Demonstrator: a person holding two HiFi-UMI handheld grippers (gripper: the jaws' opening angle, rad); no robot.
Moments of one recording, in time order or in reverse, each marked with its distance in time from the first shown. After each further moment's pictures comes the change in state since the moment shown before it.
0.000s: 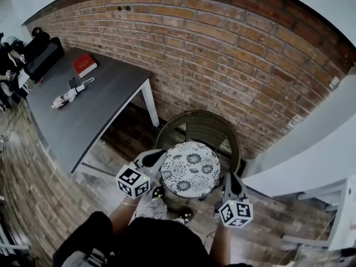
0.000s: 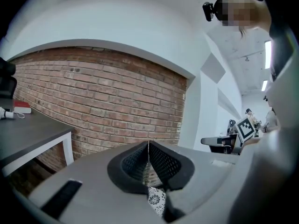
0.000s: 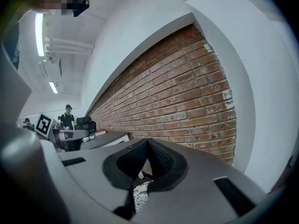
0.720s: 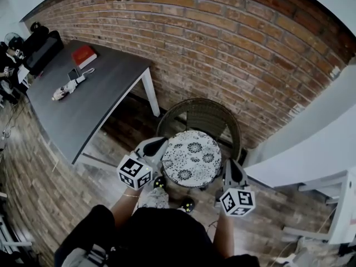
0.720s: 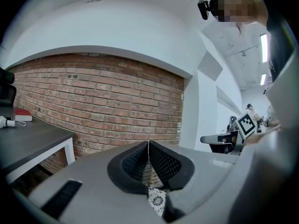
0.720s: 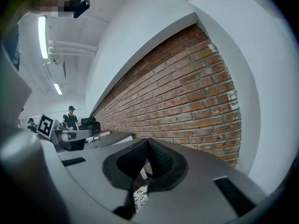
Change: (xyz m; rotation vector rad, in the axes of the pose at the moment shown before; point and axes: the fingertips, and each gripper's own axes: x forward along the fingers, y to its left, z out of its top) left arm -0.004 -0.012 0.009 0.050 -0.016 0.020; right arm -0.001 0.012 0.007 -0.015 0.002 0.048
